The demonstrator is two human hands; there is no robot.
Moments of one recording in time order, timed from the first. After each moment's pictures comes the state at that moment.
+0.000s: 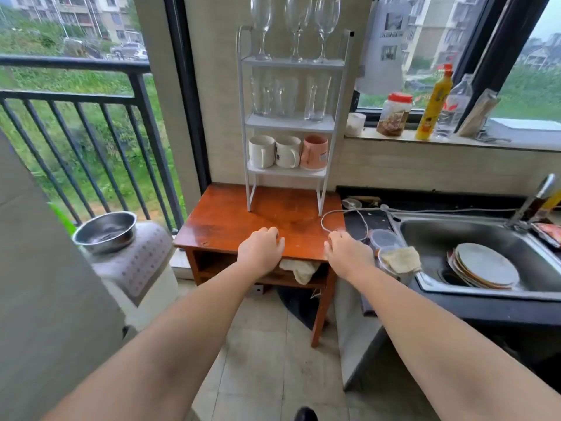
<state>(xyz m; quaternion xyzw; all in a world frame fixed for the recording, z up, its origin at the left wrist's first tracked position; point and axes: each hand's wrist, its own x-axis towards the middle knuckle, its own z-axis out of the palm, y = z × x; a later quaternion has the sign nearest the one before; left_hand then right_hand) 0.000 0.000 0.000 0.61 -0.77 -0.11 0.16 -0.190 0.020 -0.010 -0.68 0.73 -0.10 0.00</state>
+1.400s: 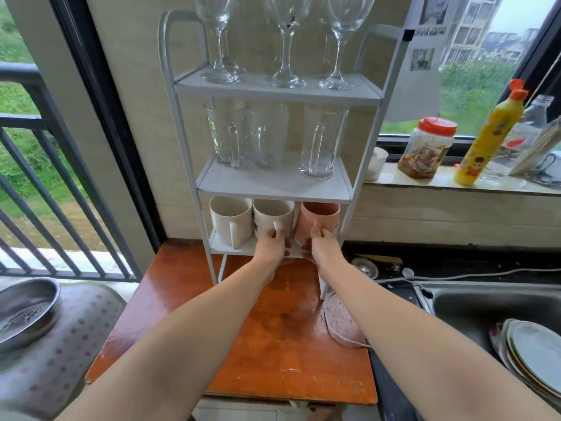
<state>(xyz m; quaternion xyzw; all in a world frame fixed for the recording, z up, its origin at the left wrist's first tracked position) -0.100 -0.361 0.006 0.57 -0.45 -0.57 0.38 -0.212 -0.362 -0.009 -0.33 0.67 -0.48 0.46</state>
